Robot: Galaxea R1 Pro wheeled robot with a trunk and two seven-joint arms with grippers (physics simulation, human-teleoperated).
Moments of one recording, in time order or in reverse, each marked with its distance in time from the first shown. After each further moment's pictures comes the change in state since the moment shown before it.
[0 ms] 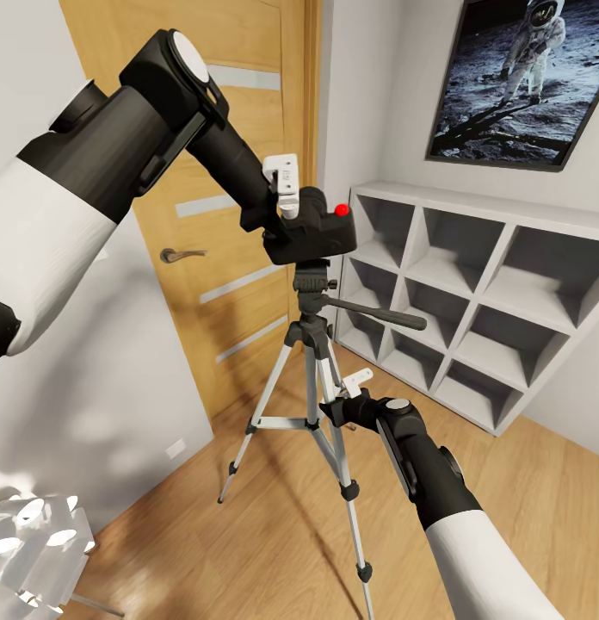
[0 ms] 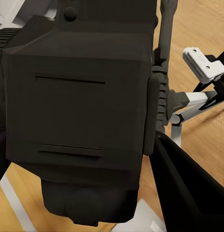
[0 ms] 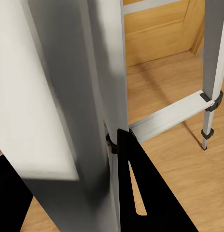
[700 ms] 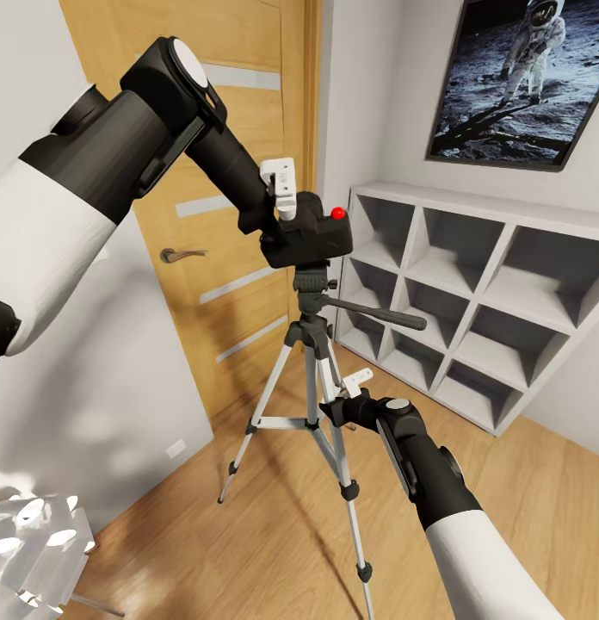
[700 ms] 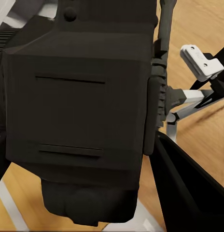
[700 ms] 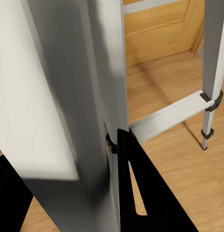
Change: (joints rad) left arm 0.000 0.003 -0.007 0.025 0.007 0.005 -0.006; right arm 0.000 0.000 0.000 0.000 0.000 0.000 0.000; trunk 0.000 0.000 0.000
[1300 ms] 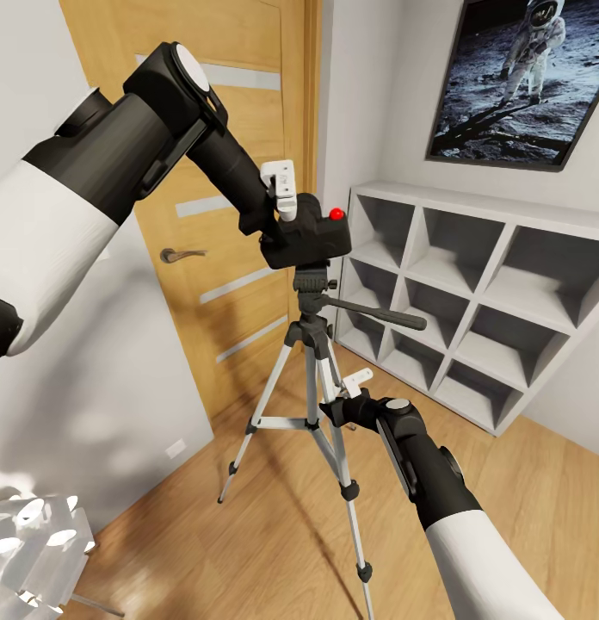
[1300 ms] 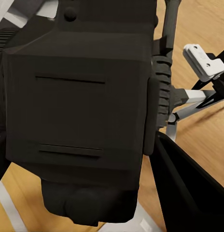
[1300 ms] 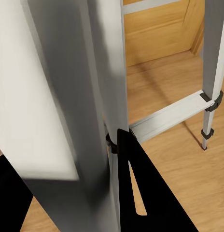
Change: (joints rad) left arm 0.000 -0.004 -0.004 0.021 0.004 0.005 0.014; right arm 0.000 0.000 0.000 0.000 0.000 0.000 0.000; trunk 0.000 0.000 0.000
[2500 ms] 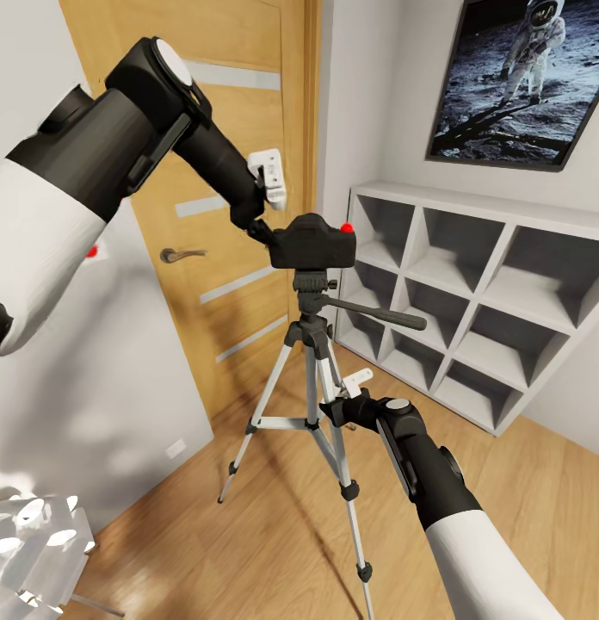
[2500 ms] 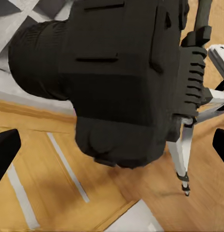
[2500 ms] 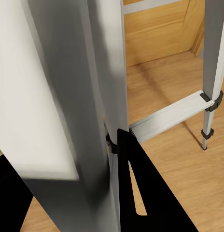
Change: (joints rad) left arm 0.000 0.029 0.027 0.003 0.001 -0.001 0.062; right arm 0.000 0.000 0.000 0.000 0.001 -0.001 0.001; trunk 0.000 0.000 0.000
